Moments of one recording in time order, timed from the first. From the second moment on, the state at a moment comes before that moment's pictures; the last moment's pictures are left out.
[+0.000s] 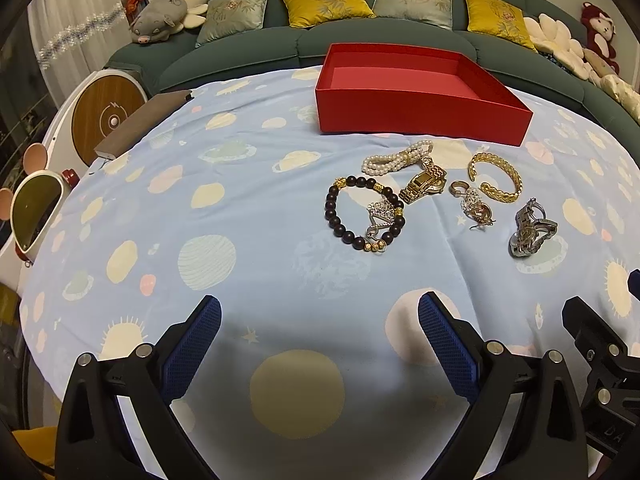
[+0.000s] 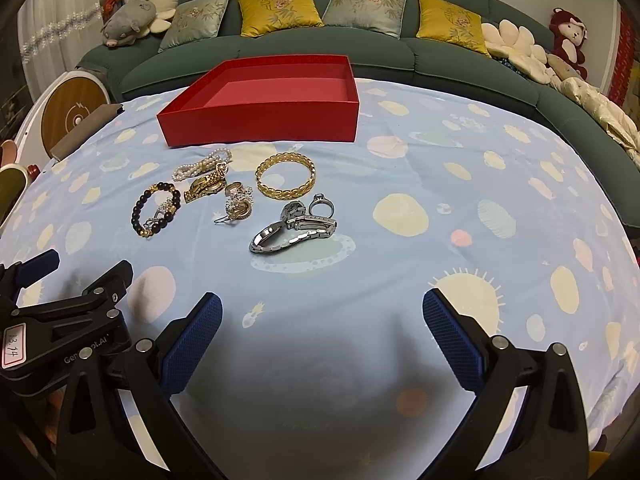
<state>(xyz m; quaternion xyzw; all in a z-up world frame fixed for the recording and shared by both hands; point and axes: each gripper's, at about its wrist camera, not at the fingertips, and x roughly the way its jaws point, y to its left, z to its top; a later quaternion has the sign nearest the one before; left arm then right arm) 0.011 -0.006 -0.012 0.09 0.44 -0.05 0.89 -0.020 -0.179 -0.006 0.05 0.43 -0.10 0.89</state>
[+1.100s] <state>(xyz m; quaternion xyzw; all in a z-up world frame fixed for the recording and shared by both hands) 0.017 0.006 -0.014 0.07 0.44 -0.05 0.89 -0.018 -0.172 -0.009 0.05 0.43 -0.09 0.90</state>
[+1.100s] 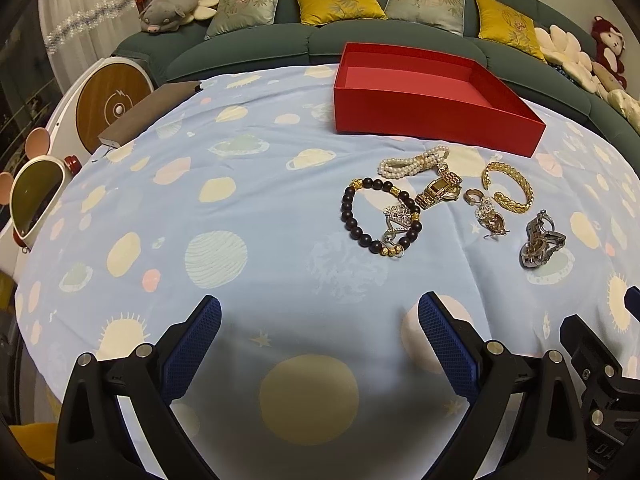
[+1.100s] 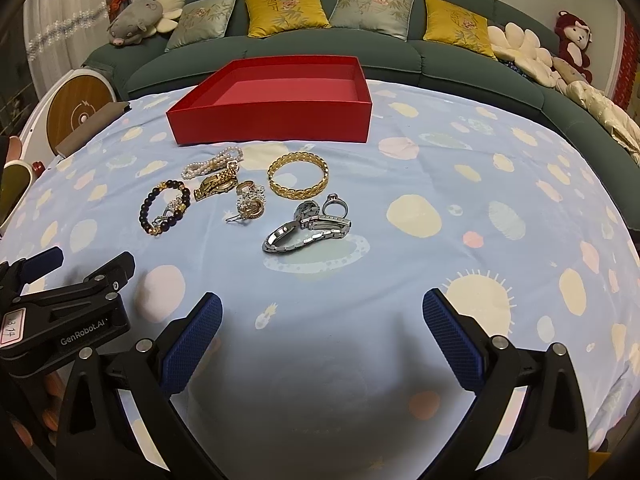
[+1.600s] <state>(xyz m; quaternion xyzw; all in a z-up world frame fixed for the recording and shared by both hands) 0.021 -0.003 -0.016 0.07 0.44 -0.04 0.89 -0.026 -0.194 -0.001 0.07 0.42 -0.10 0.90</state>
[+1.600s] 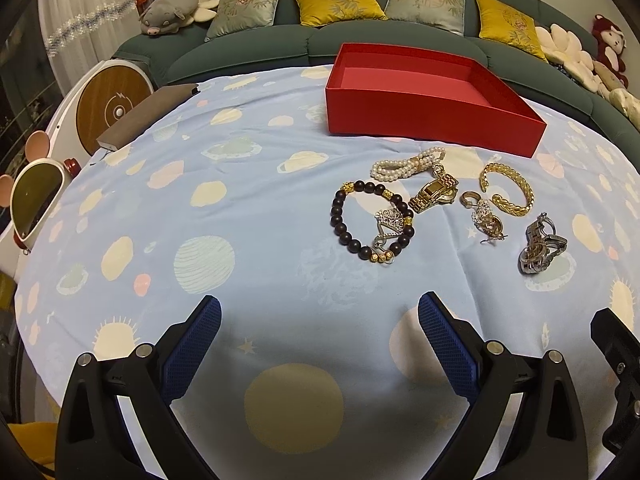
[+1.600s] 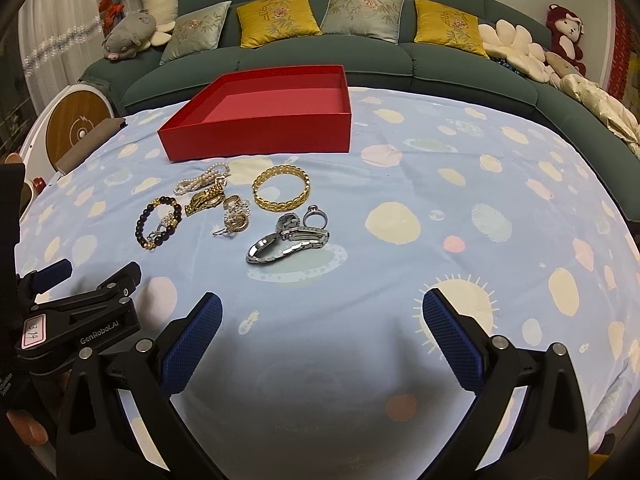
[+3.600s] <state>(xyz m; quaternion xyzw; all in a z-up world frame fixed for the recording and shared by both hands) 0.044 0.036 -0.006 -0.01 0.46 -0.05 0.89 0.018 -0.184 -0.020 0.13 0.42 -0.03 0.90</state>
